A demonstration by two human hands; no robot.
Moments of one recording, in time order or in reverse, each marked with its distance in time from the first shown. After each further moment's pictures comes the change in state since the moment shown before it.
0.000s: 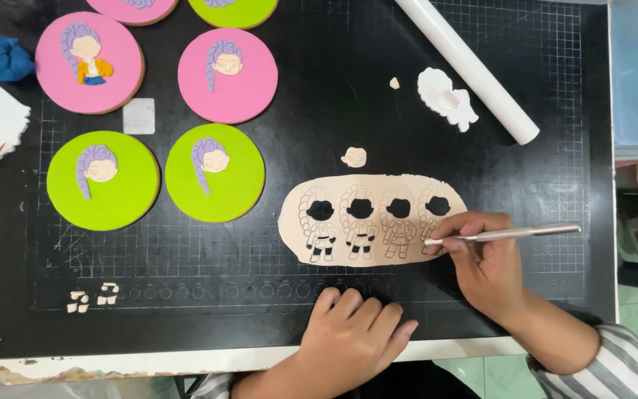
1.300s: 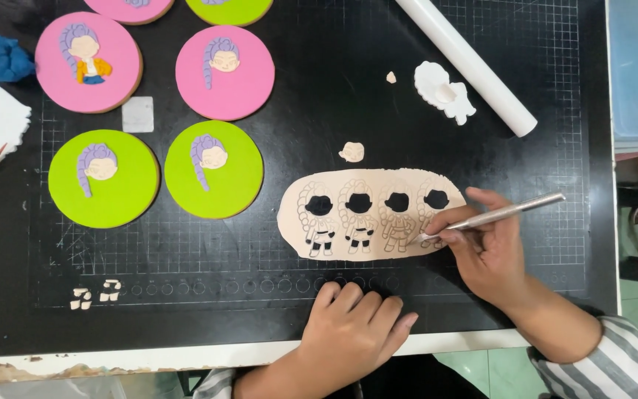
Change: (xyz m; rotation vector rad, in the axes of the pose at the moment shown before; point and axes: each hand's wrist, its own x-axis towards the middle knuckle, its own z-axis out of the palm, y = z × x) left_hand -0.001 0.001 0.000 0.013 -0.016 0.014; right_hand 0.003 -0.003 -0.006 -0.056 -0.071 -0.049
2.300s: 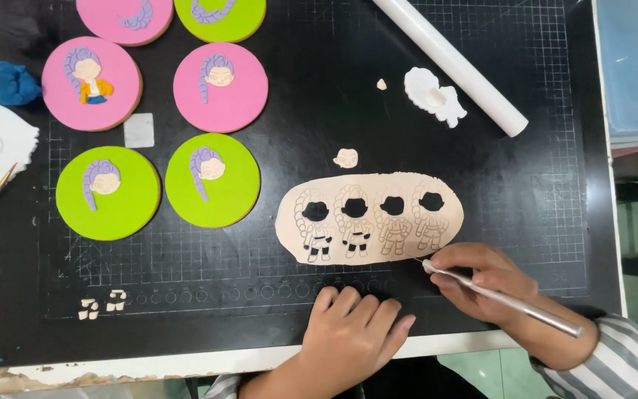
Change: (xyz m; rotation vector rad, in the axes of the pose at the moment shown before) left_hand 0.000 0.001 0.000 -0.008 0.002 -0.003; right_hand -0.015 -0.002 -0.002 -0.116 -0.028 -0.500
